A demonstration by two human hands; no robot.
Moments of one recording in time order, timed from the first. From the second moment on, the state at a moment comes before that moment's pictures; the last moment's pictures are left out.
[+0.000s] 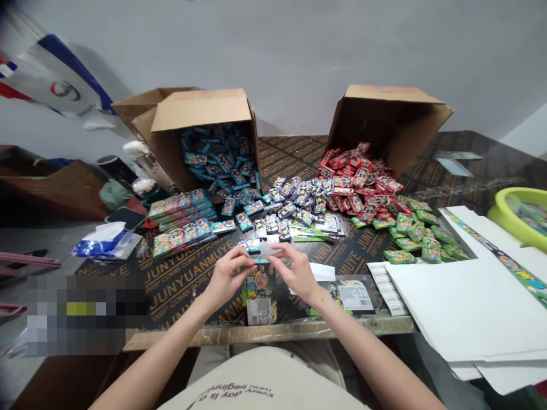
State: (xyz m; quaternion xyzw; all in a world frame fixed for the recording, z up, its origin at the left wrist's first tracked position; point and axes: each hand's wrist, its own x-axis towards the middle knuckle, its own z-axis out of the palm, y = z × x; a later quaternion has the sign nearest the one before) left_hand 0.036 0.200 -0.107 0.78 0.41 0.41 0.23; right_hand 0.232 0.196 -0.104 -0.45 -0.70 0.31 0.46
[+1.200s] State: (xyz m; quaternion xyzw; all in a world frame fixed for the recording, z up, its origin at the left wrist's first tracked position) left_hand 0.024 0.187 -0.138 0.55 0.46 0.46 0.52; right_hand 0.265 0.278 -0.124 -0.57 -0.76 0.18 0.26
